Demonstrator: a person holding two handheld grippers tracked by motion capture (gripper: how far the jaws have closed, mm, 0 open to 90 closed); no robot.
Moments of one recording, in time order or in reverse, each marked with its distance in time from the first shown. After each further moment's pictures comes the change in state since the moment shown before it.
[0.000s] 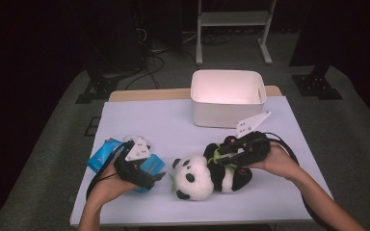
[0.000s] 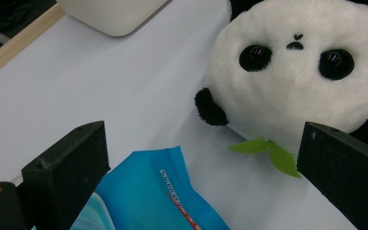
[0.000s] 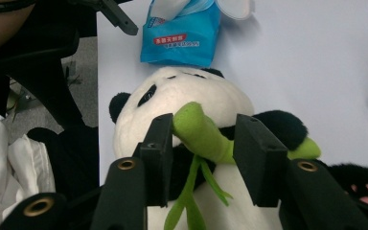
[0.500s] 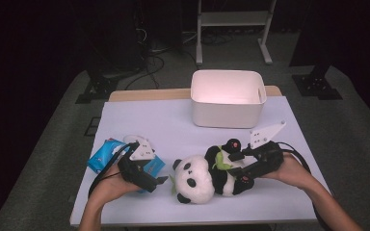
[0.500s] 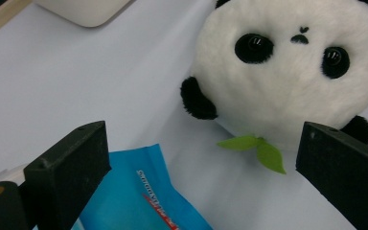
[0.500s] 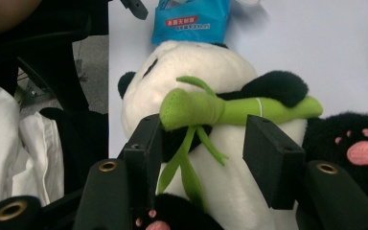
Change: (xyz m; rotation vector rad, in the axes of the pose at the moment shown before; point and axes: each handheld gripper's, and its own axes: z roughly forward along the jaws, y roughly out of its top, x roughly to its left) left arm -0.004 0.003 0.009 0.031 -0.087 0.003; right arm 0.006 -0.037 -0.013 -0.032 0.019 -0.031
